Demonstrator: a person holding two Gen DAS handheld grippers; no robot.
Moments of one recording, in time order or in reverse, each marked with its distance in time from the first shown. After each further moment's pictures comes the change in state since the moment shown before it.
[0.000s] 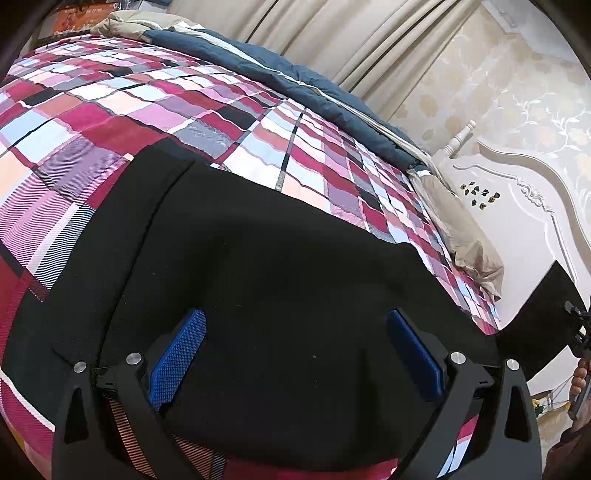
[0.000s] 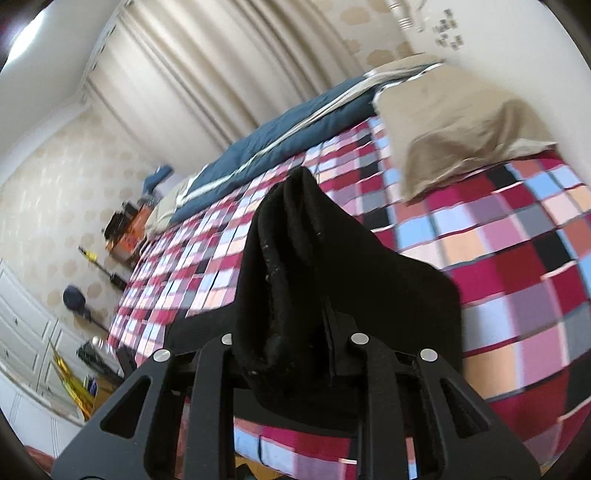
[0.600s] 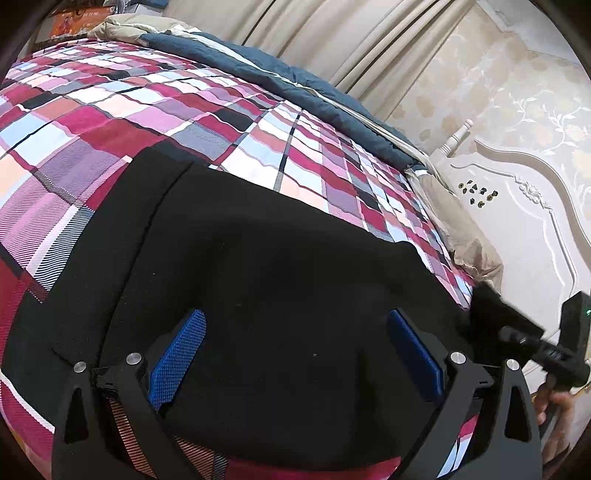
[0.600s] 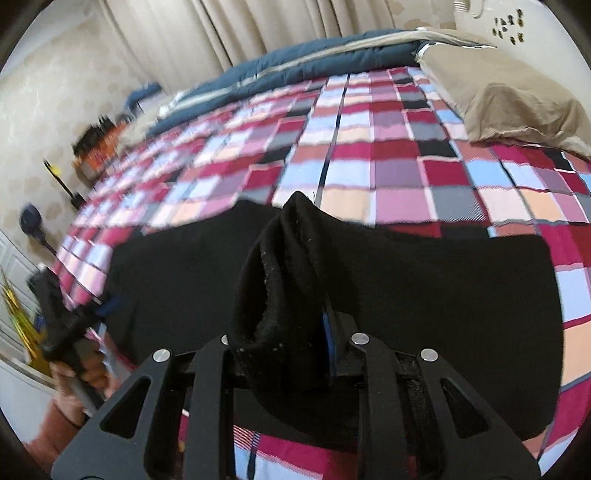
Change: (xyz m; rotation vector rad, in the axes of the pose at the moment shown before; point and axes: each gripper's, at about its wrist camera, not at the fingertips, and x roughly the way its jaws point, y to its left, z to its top) left arm 0.000 -0.002 -0.001 0.016 -0.009 0.002; right arm 0.160 0.076 -0.096 -0.214 0.208 -0.190
